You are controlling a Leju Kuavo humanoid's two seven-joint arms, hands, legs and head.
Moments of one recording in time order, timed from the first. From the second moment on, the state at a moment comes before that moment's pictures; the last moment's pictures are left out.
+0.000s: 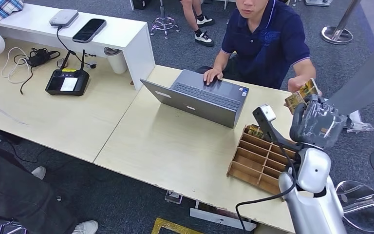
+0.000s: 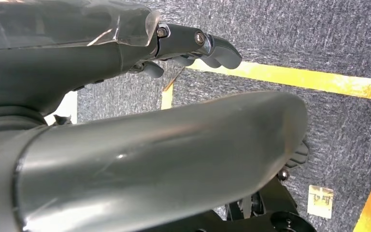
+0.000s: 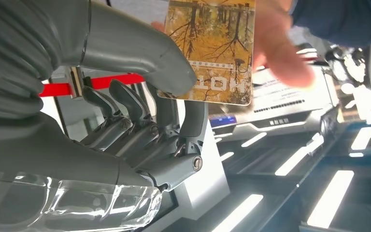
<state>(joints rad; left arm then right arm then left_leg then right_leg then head) -0.06 0.01 -1.32 -0.05 1.56 0.19 -0.25 -0.61 0.05 0.34 -1.10 1.57 -0.43 0.23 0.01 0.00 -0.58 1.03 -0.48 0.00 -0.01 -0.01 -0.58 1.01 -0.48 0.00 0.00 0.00</state>
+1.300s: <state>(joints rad) -0.05 0.00 -1.33 -0.06 1.57 0.19 -0.25 -0.17 0.10 0.22 -1.34 0.52 -0.18 -0.11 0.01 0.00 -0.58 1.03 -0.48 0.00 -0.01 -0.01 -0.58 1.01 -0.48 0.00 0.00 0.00</state>
